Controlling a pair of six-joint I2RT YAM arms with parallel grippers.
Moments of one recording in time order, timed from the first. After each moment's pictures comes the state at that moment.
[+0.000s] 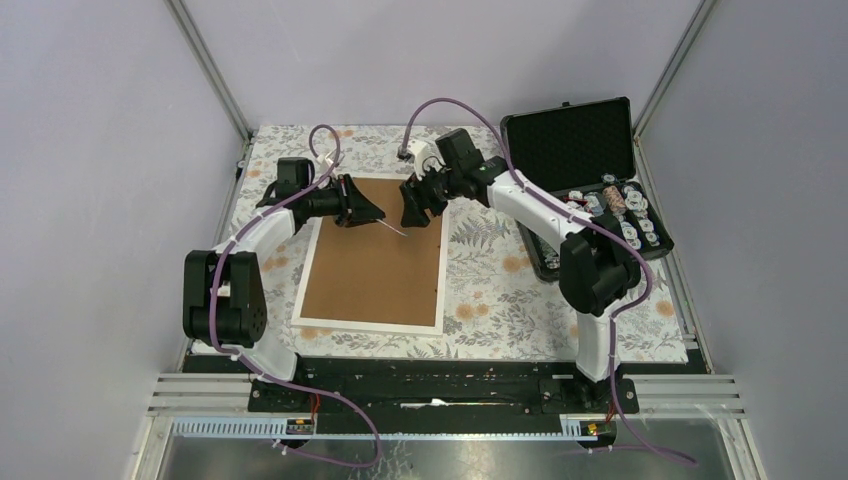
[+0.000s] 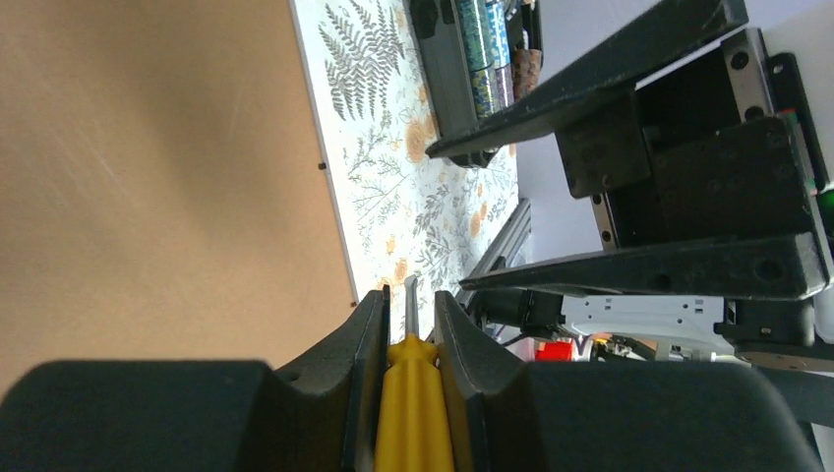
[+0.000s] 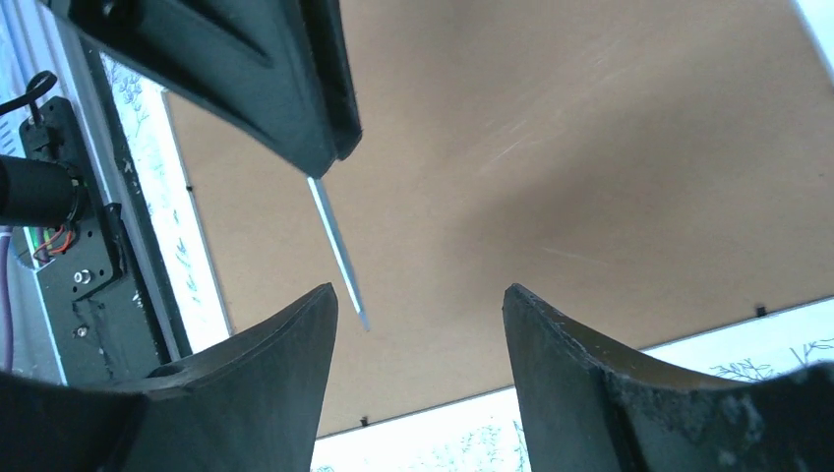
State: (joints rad) left arm -0.05 1.61 1.04 -0.16 1.01 -0.59; right arm 0.64 1.98 1.70 -0.50 -0.60 -0.12
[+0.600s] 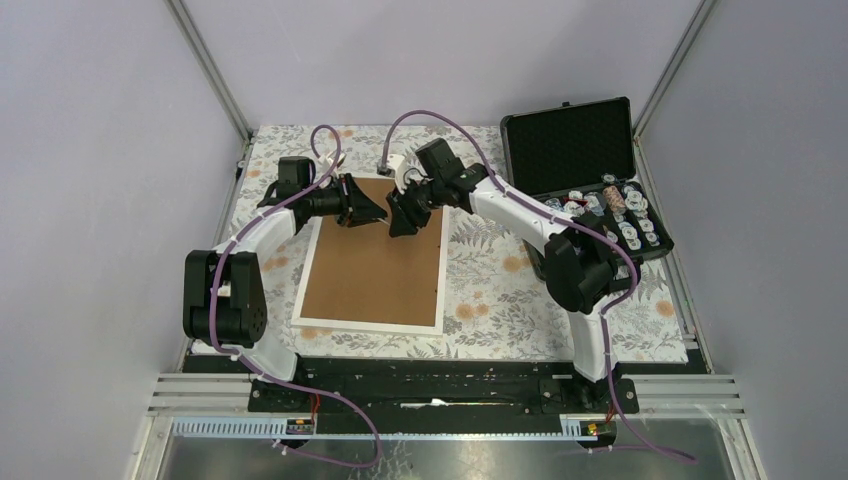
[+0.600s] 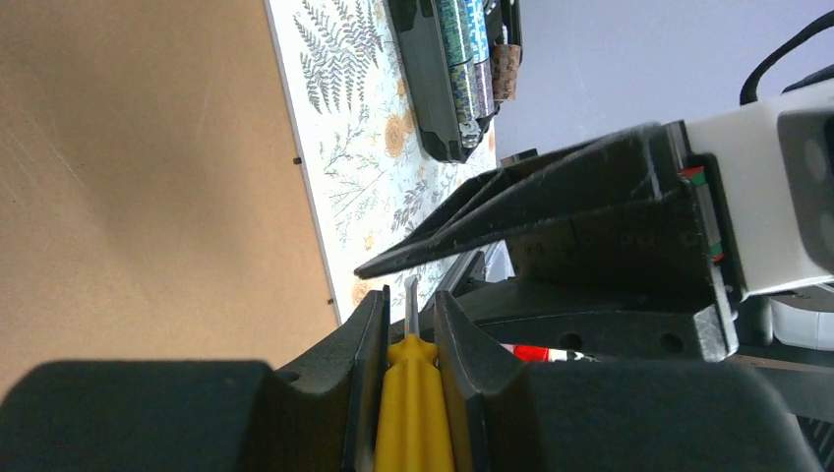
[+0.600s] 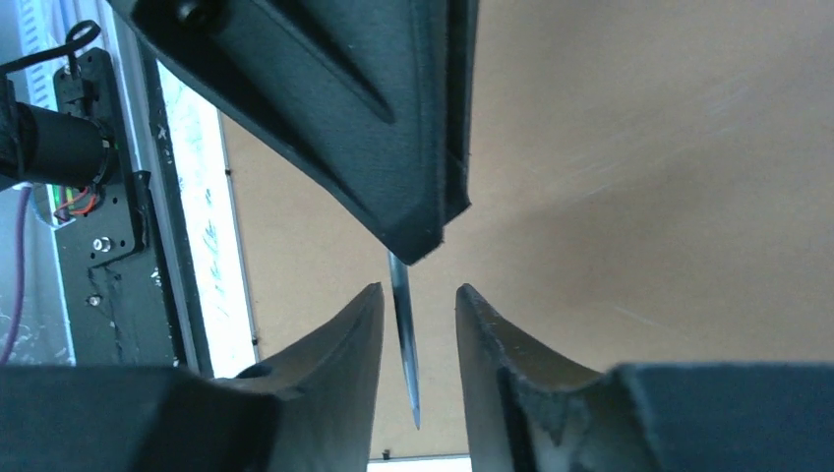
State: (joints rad) left arm -0.06 1.61 1.04 -0.14 1.04 -0.65; right arm 0.70 2.05 1.75 -0.51 -0.66 -0.18
